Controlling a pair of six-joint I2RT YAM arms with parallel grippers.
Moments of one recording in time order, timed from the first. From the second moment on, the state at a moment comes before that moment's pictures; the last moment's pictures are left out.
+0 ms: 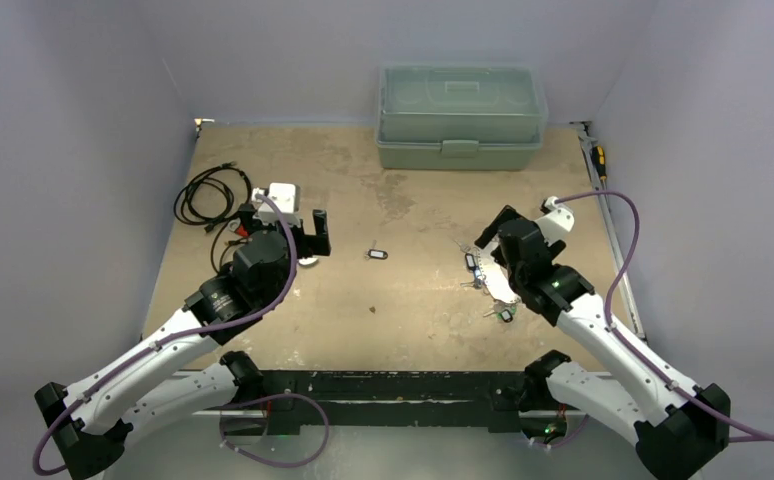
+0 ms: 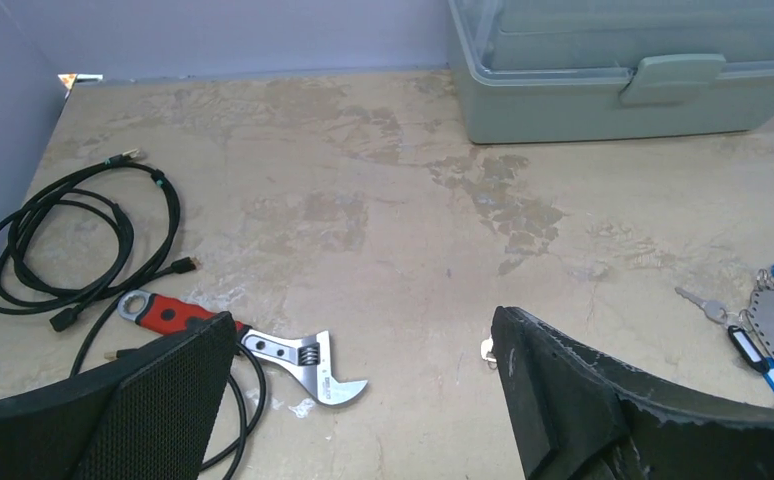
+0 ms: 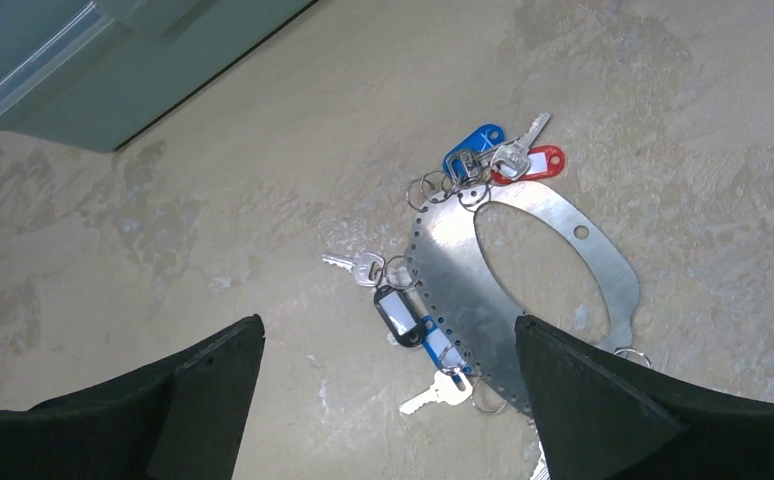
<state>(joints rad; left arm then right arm) -0.82 0.79 0.80 -0.23 -0.72 -0.18 0.53 0.89 0.71 -0.47 0.65 0.87</state>
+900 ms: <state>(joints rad) -0.82 0.82 0.80 -0.23 -0.64 -0.18 0.53 1.14 0.77 -0.49 0.53 0.76</state>
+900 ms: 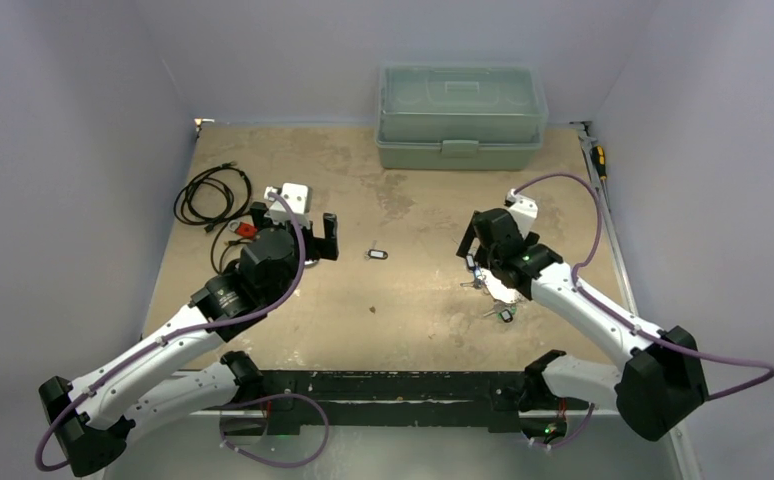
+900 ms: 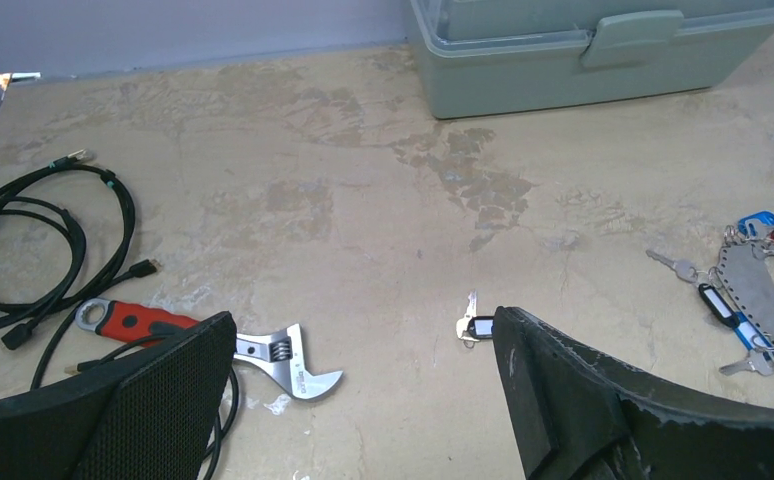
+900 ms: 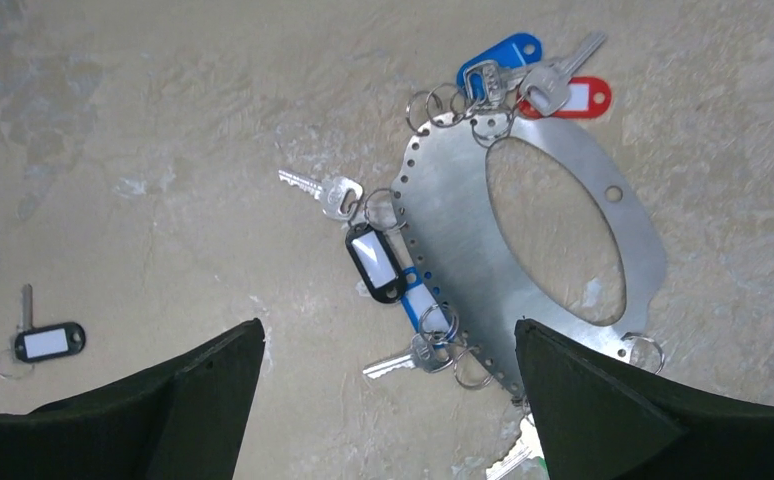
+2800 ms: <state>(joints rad) -0.82 0.83 0.80 -0.23 -0.61 -0.18 0.53 1.31 0.68 -0.47 0.37 0.76</state>
